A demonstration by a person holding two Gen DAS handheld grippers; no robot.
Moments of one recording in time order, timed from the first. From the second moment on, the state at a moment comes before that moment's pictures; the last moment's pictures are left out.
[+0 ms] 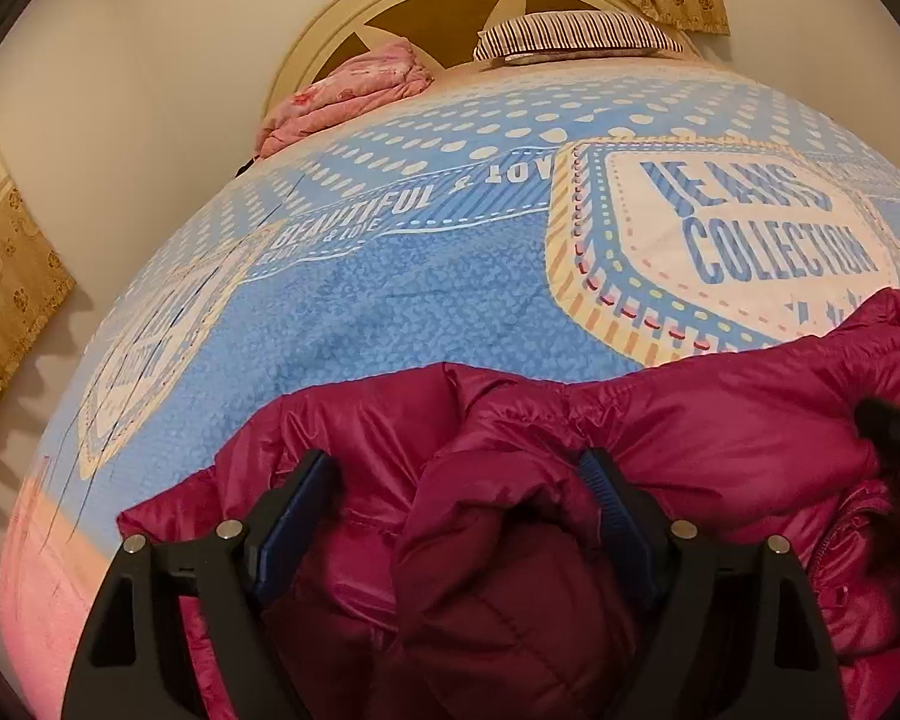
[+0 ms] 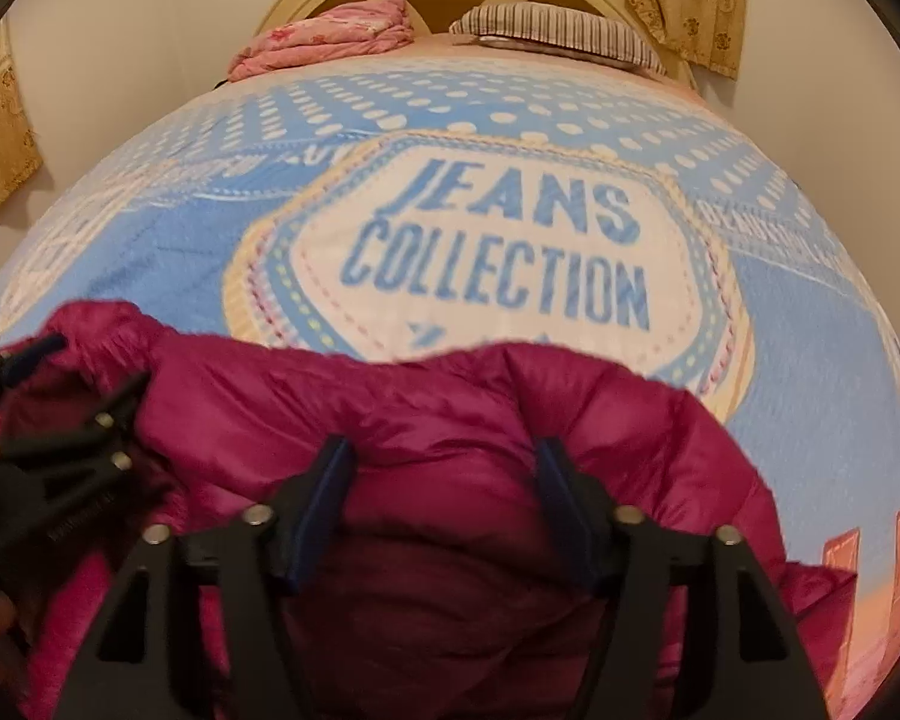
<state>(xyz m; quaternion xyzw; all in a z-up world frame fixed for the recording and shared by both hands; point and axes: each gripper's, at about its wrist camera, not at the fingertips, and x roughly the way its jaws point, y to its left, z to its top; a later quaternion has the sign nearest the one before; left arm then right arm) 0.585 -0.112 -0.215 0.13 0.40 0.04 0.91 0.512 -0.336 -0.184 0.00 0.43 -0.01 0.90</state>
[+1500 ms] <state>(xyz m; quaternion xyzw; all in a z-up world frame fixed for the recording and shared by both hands) 0.587 -0.120 -0.224 0.15 0.39 0.07 0.91 0.511 -0.336 -0.199 0.00 0.42 -0.02 0.91</state>
